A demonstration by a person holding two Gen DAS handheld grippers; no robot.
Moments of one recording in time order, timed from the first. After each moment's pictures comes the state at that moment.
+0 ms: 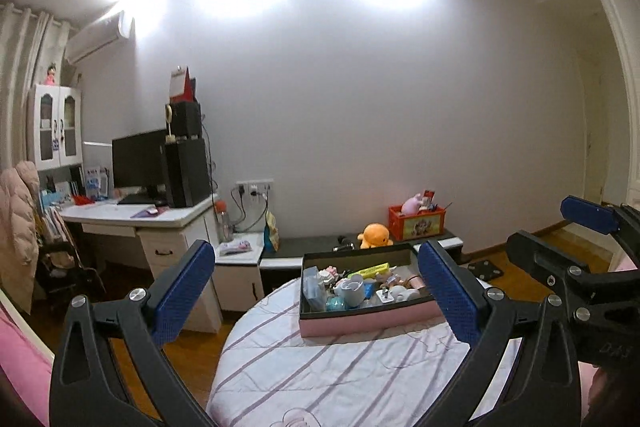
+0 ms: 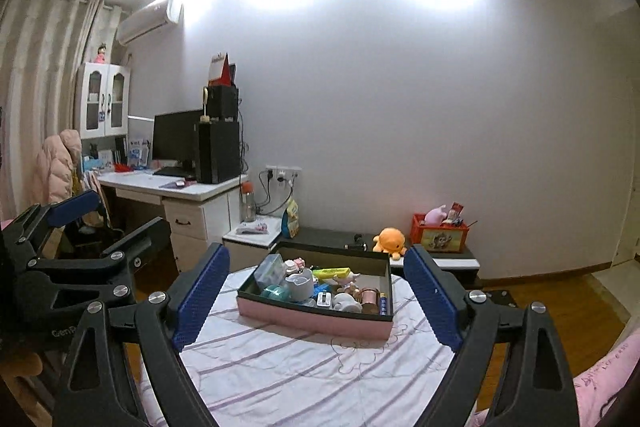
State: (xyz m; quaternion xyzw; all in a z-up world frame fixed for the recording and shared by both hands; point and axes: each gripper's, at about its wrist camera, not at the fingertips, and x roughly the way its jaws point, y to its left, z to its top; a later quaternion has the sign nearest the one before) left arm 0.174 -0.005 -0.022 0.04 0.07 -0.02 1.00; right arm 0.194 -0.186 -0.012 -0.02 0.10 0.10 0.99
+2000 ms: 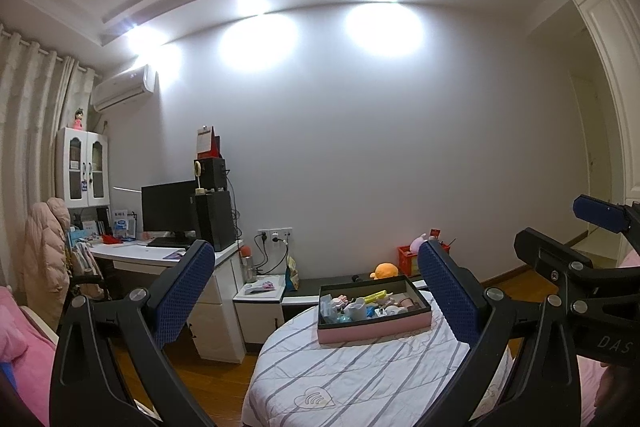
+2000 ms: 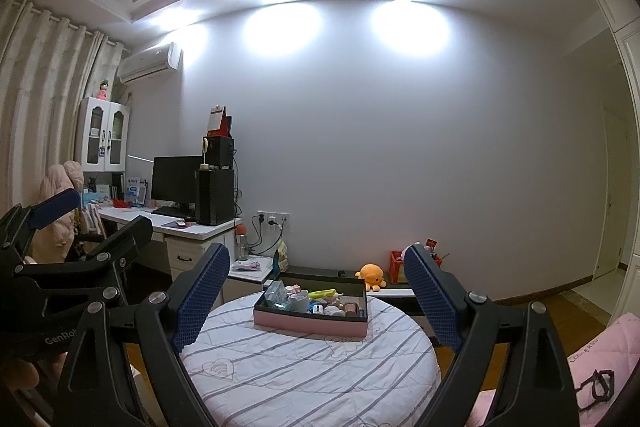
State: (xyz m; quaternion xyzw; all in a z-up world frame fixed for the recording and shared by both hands) left arm 0.014 -0.013 0.020 0.06 -0.02 0.00 1.00; right arm 0.022 -0.184 0.029 -0.01 0.02 0.06 1.00
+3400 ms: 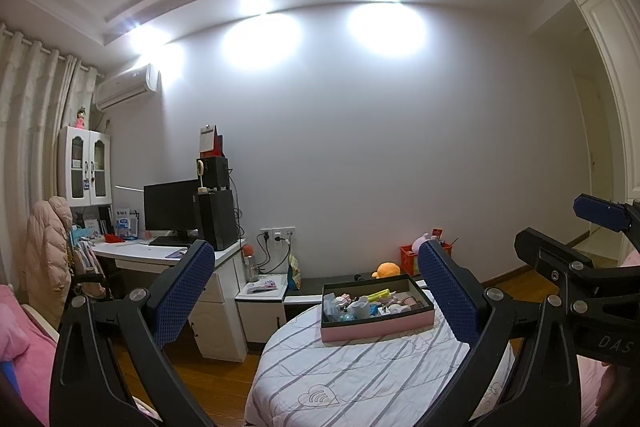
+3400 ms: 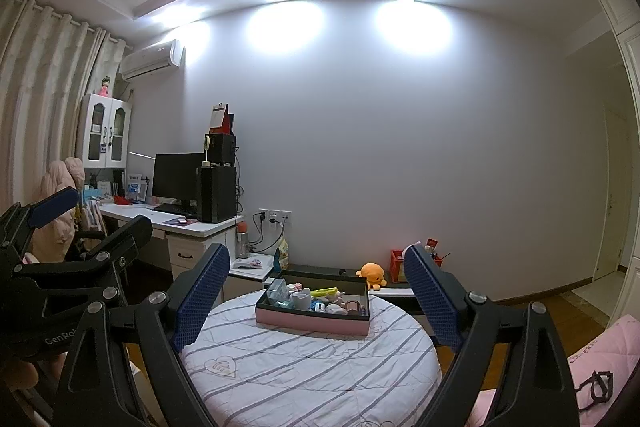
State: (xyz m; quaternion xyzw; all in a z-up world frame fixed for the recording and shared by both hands) left arm 0.013 -0.015 0.017 0.06 -0.02 0.01 1.00; right arm 0.019 -0.178 0.030 -0.02 0.03 0.07 1.00
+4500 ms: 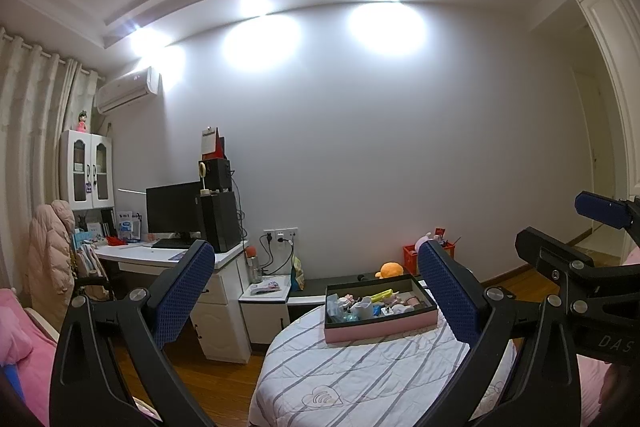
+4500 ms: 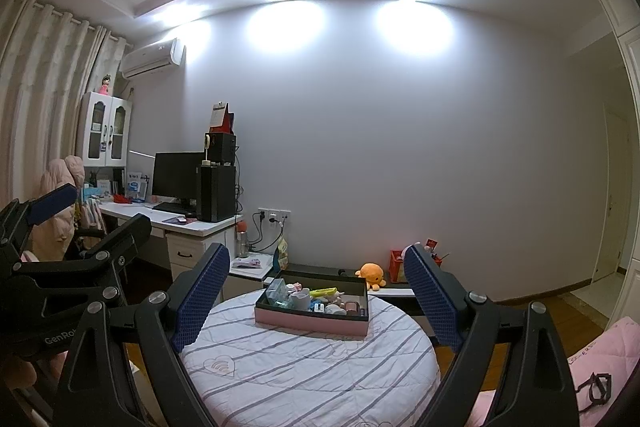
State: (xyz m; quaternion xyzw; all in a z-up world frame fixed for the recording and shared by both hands) left arm 0.010 -0.013 0.018 0.06 -0.02 0.01 1.00; right arm 0.017 -0.178 0.030 -0.02 0.03 0.06 1.00
